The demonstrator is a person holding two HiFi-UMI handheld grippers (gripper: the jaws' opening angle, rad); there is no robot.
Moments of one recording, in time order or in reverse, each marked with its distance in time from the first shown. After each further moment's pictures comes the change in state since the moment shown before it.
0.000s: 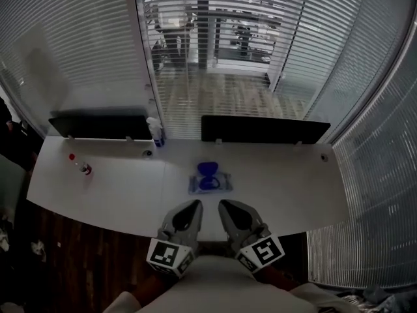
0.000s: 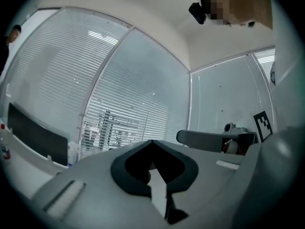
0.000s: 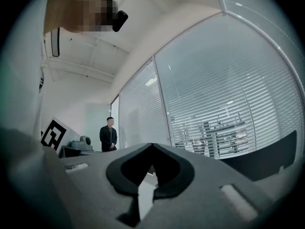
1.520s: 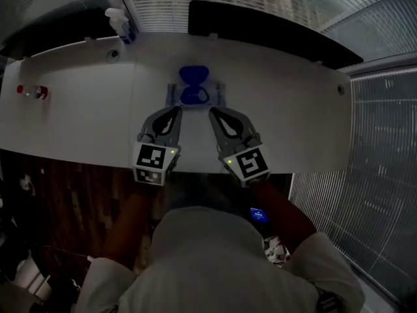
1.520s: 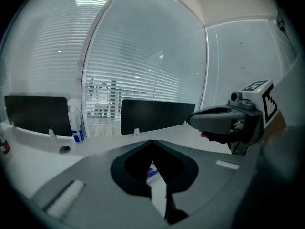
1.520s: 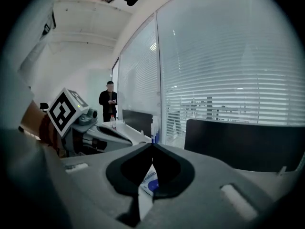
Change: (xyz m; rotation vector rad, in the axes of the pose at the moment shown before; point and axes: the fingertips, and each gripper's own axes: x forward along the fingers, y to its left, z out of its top) left arm 0.106 0.116 -0.187 0.069 0.406 0.114; right arm 0.068 -0.120 -0.196 -0.141 0.371 0.071
